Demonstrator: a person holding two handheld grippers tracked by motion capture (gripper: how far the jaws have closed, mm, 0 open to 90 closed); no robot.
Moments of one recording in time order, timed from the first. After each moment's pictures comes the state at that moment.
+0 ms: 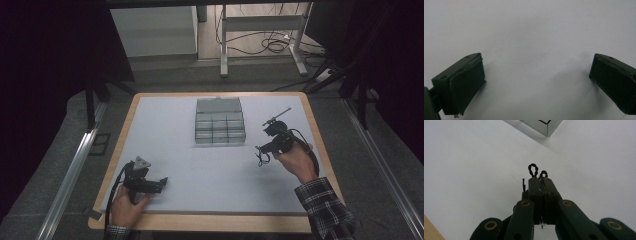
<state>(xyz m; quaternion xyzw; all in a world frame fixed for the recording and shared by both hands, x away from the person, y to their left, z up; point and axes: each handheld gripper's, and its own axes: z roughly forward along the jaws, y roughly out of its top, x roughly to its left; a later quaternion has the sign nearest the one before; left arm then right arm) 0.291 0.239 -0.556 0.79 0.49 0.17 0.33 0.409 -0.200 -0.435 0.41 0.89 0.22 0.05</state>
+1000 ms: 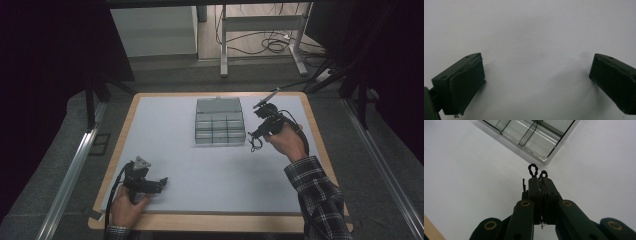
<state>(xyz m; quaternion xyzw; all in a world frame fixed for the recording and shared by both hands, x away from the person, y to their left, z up) 0.291 0.239 -0.556 0.79 0.49 0.17 0.33 0.449 -0.170 -0.407 0.42 0.88 0.20 0.03</state>
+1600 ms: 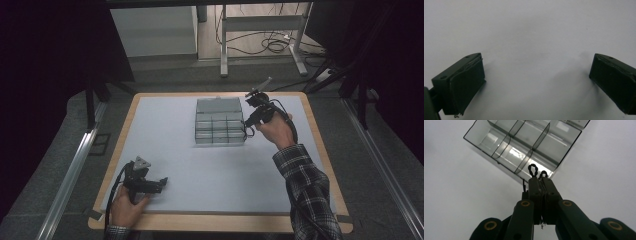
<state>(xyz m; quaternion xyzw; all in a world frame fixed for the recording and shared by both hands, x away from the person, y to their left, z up) 0.291 0.239 -0.556 0.78 0.49 0.17 0.33 0.478 -0.146 -0.396 0.43 0.88 0.22 0.05</state>
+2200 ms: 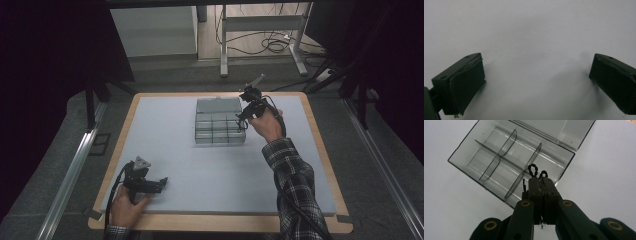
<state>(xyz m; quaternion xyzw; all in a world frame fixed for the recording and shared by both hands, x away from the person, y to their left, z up) 0.291 0.239 -0.556 0.79 0.49 0.17 0.33 0.508 -0.128 -0.411 0.44 0.87 0.23 0.08</state>
